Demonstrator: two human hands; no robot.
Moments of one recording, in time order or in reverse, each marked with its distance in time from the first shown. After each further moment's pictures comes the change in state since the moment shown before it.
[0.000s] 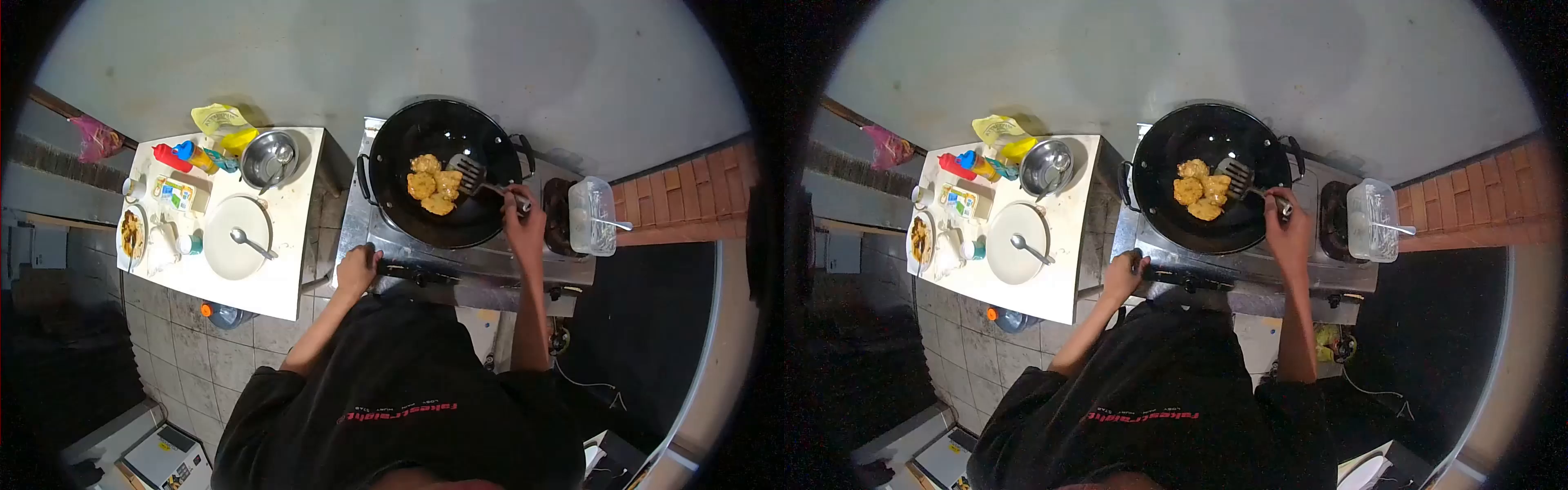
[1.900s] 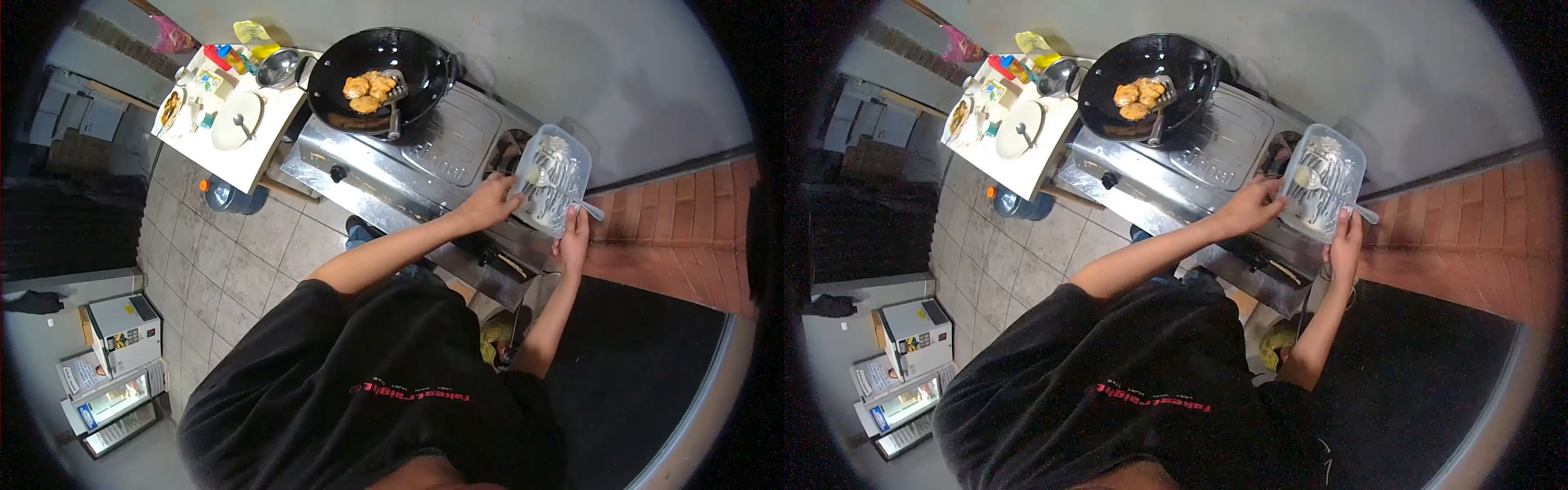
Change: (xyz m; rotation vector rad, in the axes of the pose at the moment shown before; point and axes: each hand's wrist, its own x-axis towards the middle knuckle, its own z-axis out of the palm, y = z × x) left_hand -0.008 0.401 0.256 -0.439 0.095 0.380; right_hand 0.006 0.263 -0.302 0.291 -0.192 0.381
